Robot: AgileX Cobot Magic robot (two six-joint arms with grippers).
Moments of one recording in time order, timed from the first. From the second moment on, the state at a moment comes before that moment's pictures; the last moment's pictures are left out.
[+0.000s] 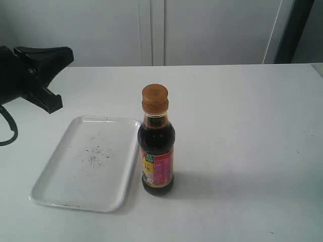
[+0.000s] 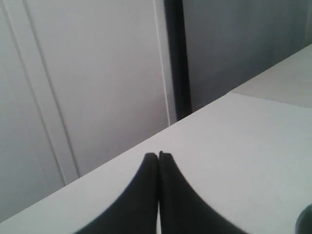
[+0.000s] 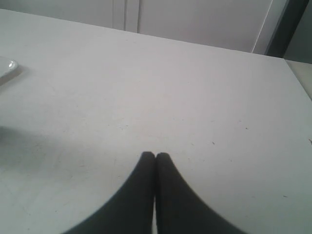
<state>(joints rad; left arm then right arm) -0.22 1.24 -0.56 0.80 -0.80 -0.48 0.15 0.01 -0.01 0.02 0.35 -0.11</state>
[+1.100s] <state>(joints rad) -0.46 1.41 -0.71 0.95 -1.02 -0.76 0.15 0.01 -0.01 0.02 0.35 -0.11</state>
